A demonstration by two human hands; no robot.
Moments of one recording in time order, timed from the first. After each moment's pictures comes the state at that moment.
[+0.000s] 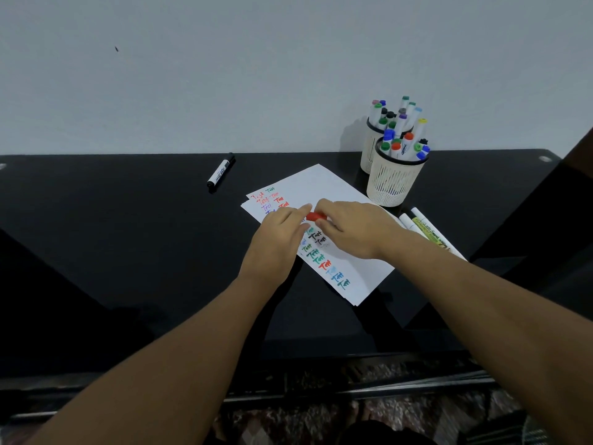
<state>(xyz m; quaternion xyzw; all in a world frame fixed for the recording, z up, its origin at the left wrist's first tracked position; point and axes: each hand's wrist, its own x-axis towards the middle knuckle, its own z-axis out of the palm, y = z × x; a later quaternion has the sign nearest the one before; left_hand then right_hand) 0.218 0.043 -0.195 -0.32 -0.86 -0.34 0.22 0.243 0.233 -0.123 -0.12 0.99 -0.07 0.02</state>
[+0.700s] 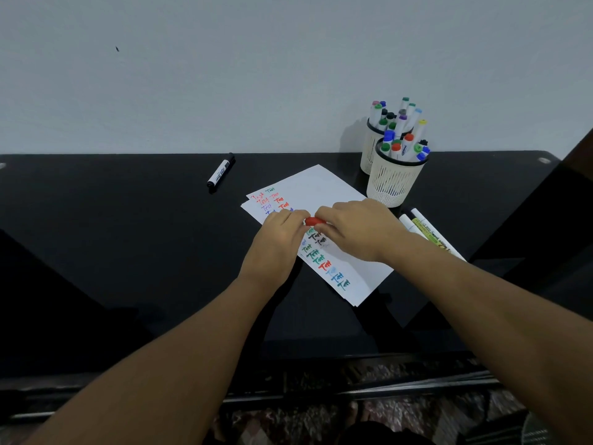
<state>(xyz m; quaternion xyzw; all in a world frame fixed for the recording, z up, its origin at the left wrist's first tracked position) 0.229 0.042 -0.184 -0.34 -0.84 -0.33 0.24 0.245 0.234 -0.123 -0.16 0.98 0.06 -0.05</state>
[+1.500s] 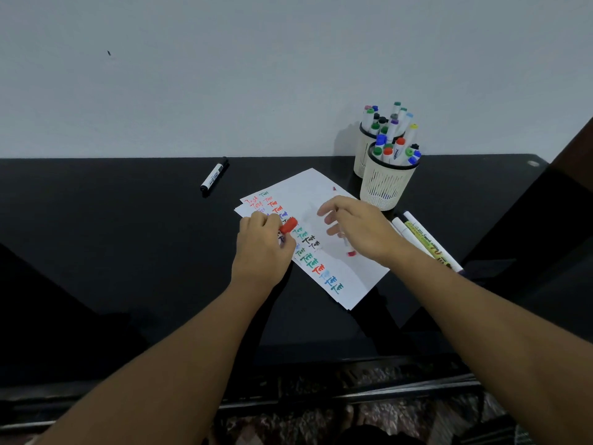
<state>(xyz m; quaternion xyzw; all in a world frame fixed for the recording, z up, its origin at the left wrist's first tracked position) 0.221 0.043 -0.194 -0.17 -0.91 -0.32 0.20 0.259 0.240 -0.121 0.03 0.89 -0.45 -0.01</state>
